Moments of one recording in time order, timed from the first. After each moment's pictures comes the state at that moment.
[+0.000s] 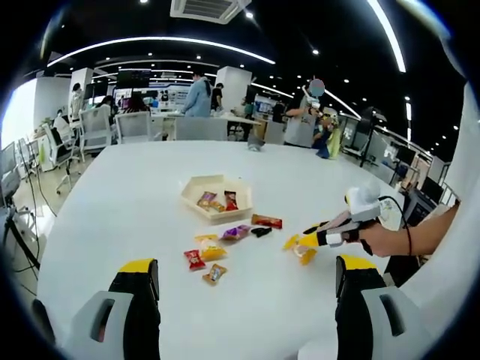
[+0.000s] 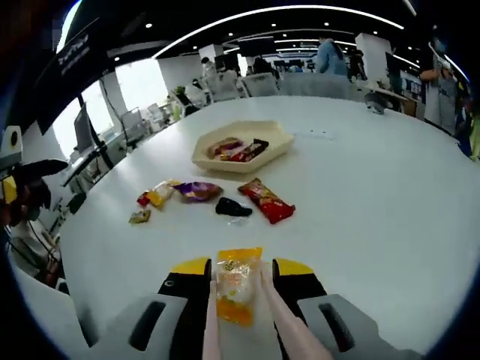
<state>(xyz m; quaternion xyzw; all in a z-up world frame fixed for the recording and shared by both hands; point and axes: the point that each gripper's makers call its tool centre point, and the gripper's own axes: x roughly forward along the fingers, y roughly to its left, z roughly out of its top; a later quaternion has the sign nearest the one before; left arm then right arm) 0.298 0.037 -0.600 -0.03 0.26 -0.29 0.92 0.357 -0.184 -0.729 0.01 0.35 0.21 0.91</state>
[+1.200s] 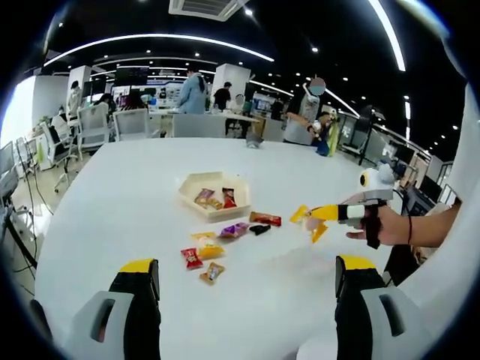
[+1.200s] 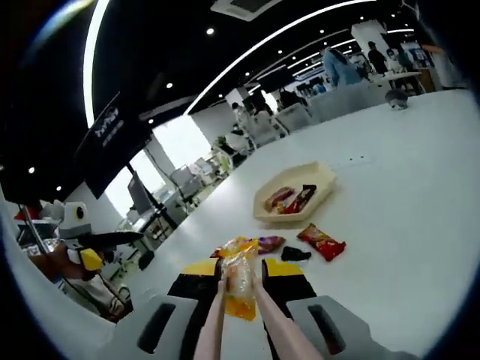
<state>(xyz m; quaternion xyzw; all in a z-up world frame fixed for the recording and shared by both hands) 0.300 0.033 -0.605 -0.03 0.27 -0.29 0.92 0.350 -0.160 -0.638 0.22 0.22 0.33 0.89</state>
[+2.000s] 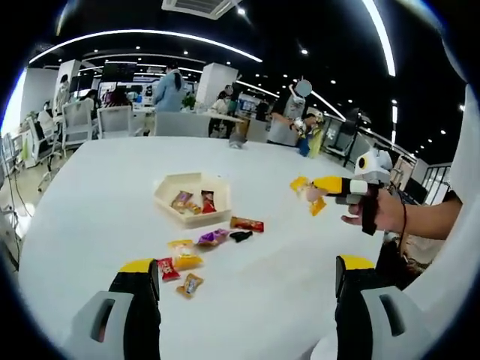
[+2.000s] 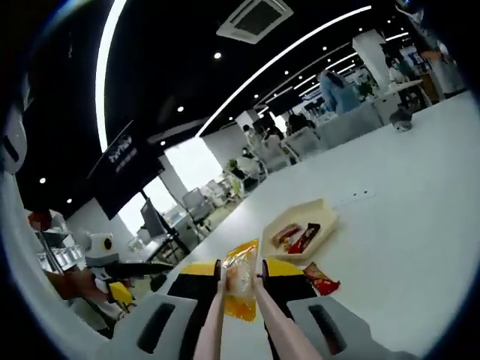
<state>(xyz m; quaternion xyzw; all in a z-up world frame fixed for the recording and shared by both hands) 0.317 -0.001 -0.611 -0.05 0.26 -0.35 0.90 0.367 -0.182 -0.580 0.22 0.17 0.34 0.90</state>
